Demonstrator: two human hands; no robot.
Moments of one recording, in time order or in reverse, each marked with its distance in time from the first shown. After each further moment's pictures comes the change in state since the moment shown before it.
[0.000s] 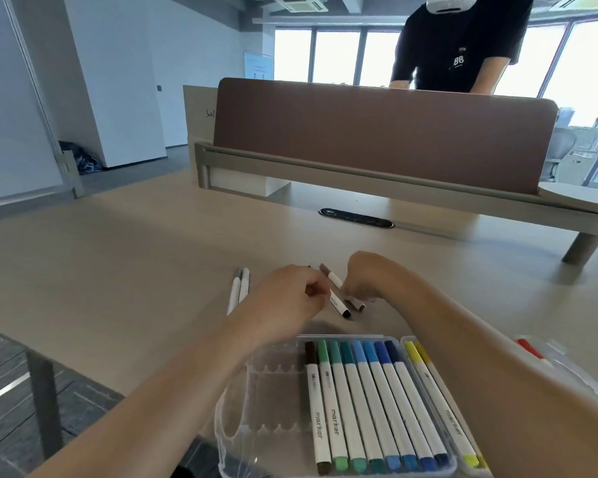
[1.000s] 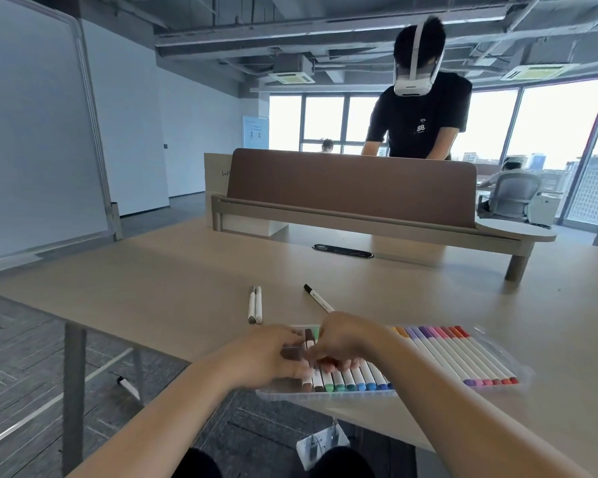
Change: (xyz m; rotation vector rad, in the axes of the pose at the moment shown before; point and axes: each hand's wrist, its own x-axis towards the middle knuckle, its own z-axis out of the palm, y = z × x) left_hand -0.129 0.021 -0.025 0.236 -0.255 0.004; right_hand -0.184 -0.028 0.017 0.263 -0.248 -0.207
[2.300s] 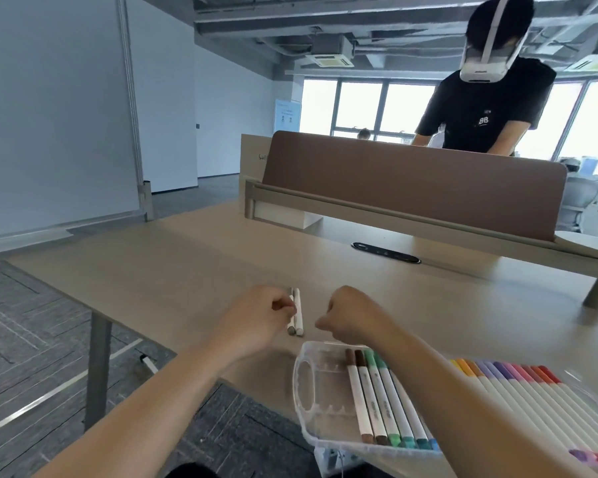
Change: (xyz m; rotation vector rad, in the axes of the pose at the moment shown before) left_hand 0.027 -0.077 -0.040 -0.303 0.383 -0.198; right_hand 0.101 -0.048 -0.011 -0.083 0.384 -0.002
